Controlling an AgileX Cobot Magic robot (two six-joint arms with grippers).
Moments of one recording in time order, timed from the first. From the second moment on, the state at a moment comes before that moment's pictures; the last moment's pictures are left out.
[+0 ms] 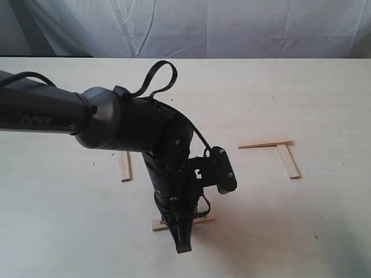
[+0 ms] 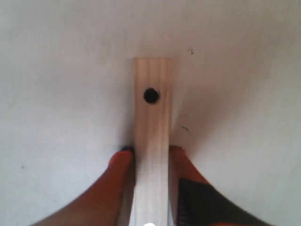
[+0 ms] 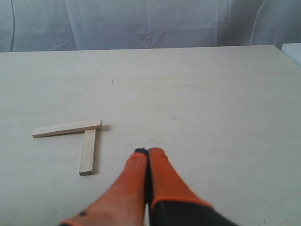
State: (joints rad) left arm -0.75 1.99 -1.17 -0.14 0.74 0.61; right arm -0.02 0.01 0.00 0.04 0.38 0.00
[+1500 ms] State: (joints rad) left arm -0.80 2.43 -2.08 -0.16 0.92 0.74; right arm -0.02 0.01 0.00 0.04 0.38 0.00
